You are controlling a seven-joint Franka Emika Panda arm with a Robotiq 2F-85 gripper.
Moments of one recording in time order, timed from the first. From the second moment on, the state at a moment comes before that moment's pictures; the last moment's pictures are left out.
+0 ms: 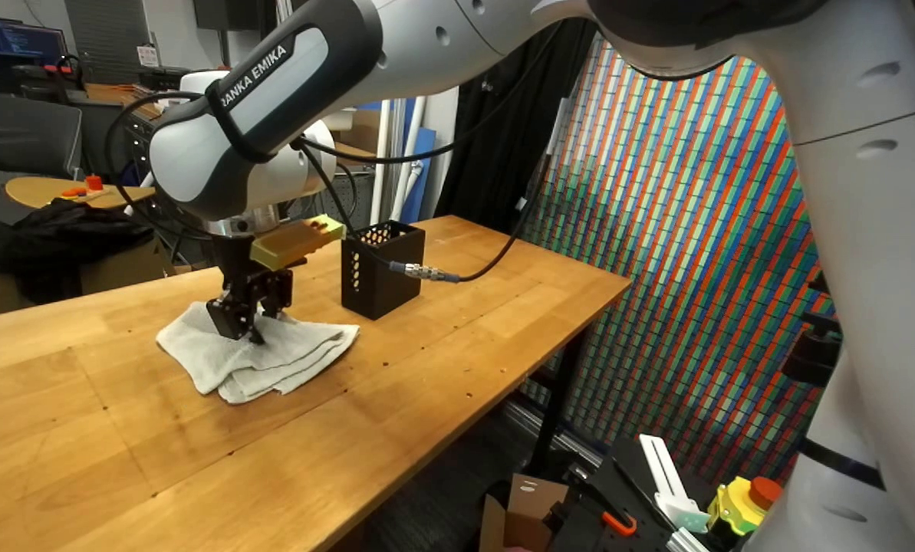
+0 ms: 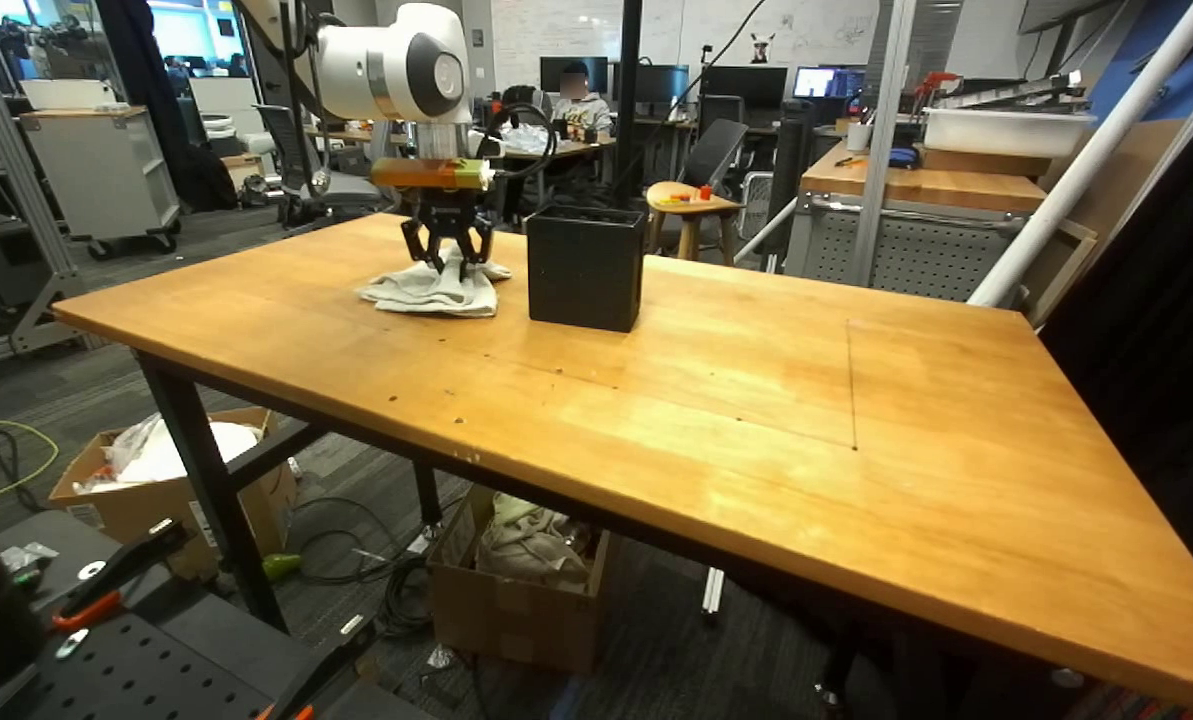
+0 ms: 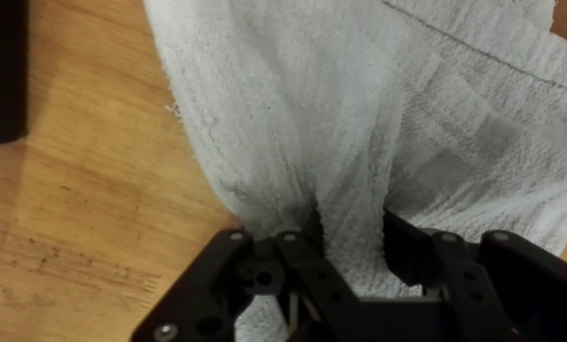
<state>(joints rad) 0.14 0.57 0.09 -1.67 -0.11 2.18 -0.12</state>
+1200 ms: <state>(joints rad) 0.08 0.27 0.04 -1.67 -0.13 2.02 0.00</state>
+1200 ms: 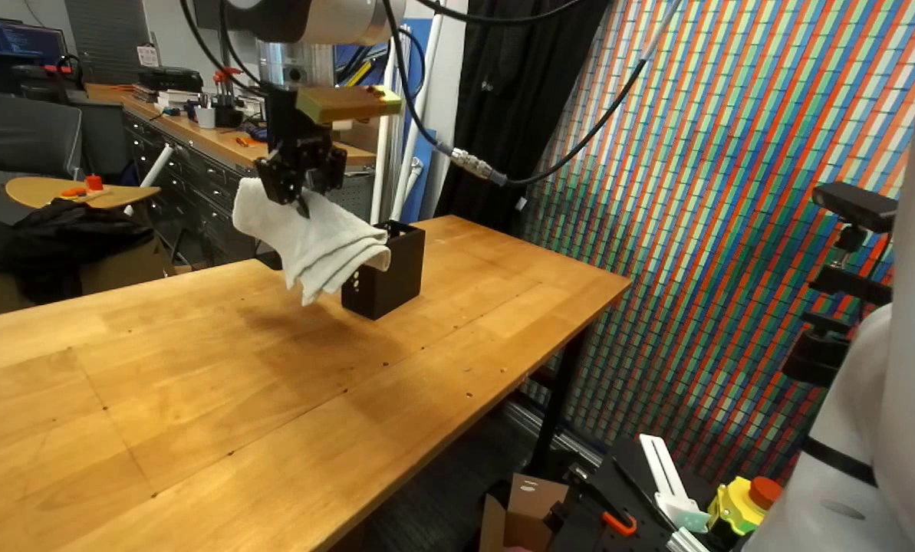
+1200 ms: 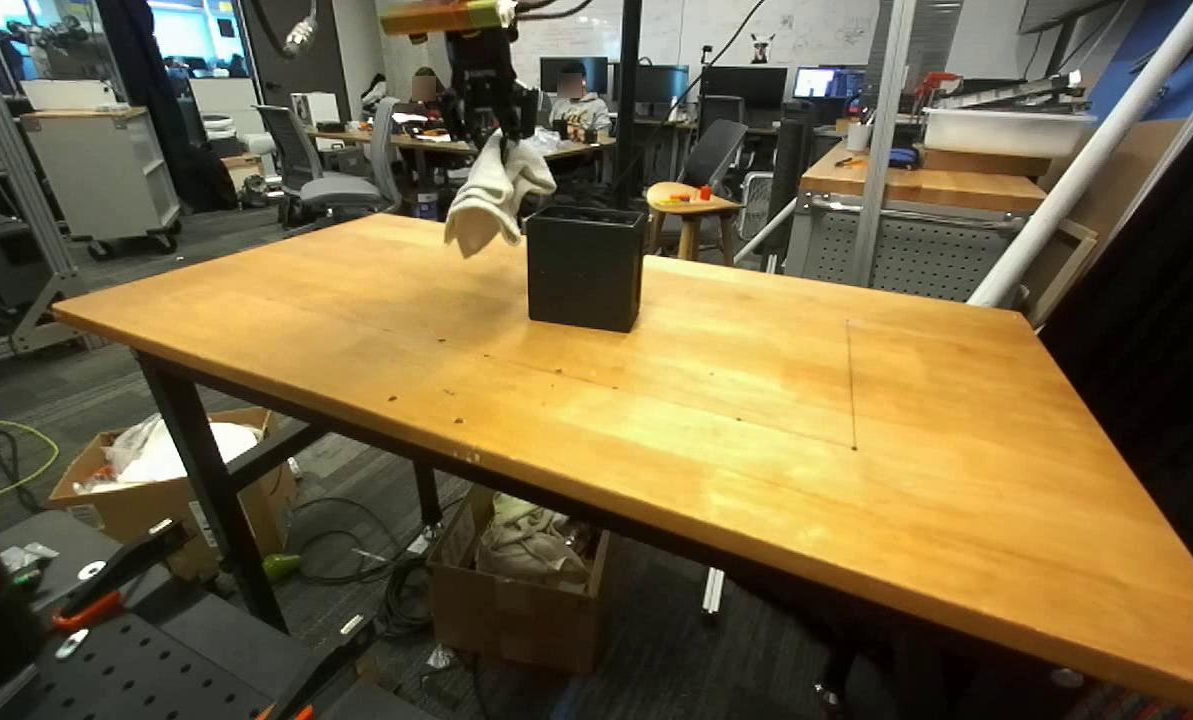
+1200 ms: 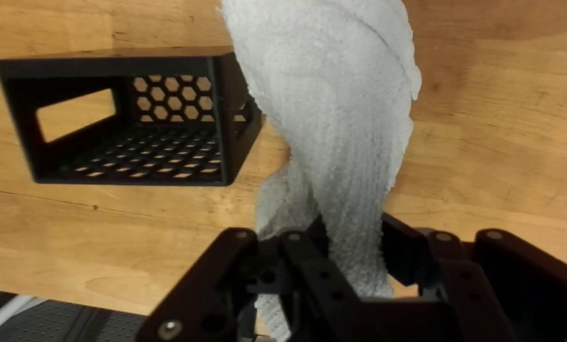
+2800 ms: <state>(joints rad) -0.08 0.11 -0.04 -1.68 -0.07 1.93 -0.34</state>
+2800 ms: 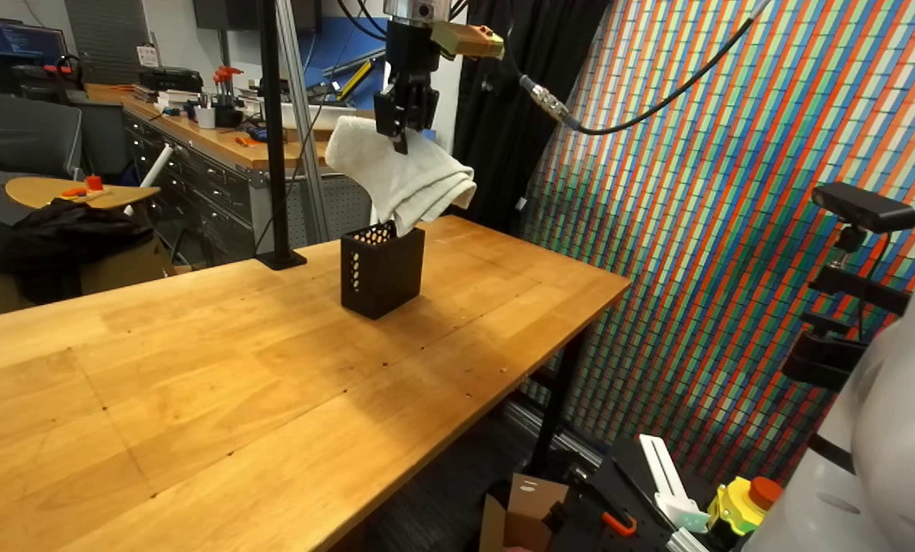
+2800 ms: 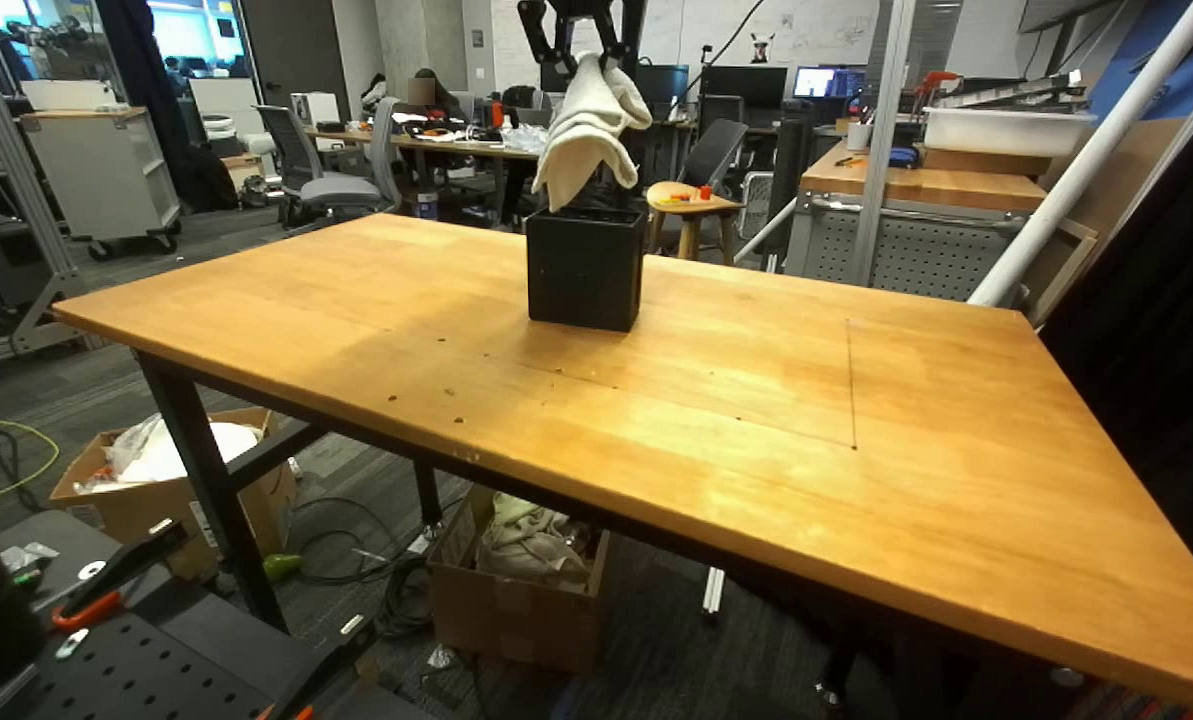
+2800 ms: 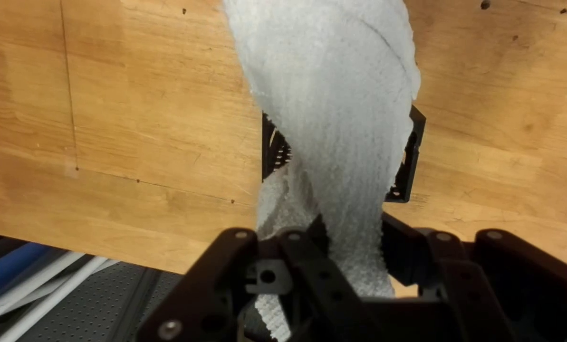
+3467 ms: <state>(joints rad) -0.10 0.24 -0.04 -1.60 -0.03 1.93 -0.39</state>
